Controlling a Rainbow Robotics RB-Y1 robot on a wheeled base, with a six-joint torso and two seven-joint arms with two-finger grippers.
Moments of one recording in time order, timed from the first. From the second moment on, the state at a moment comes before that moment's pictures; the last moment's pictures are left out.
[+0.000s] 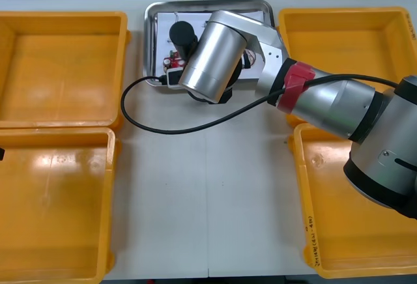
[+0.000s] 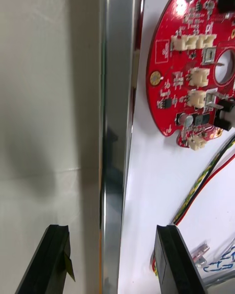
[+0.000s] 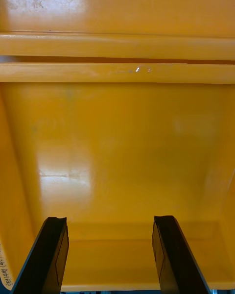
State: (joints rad) right arm -1.22 -0.29 0.97 -1.15 -0.48 1.29 2.12; left arm -0.12 0.93 0.35 -2.13 1.01 1.91 -1.25
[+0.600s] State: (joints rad) right arm -1.22 -0.30 0.69 -1.31 -0.64 1.59 2.17; left arm -0.12 0.93 0.35 -2.13 1.01 1.91 -1.25
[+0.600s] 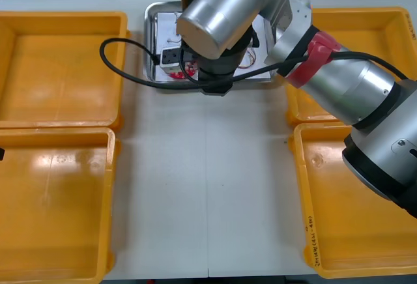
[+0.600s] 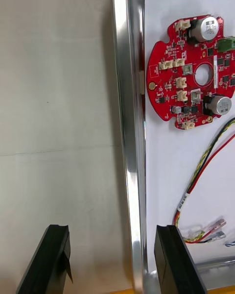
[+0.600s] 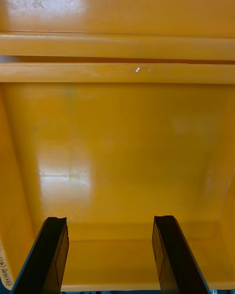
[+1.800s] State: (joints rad) right arm -0.57 -0.65 0.25 -2.18 -0.78 1.91 1.47; left arm -0.11 0.93 0.35 -2.13 1.01 1.91 -1.25
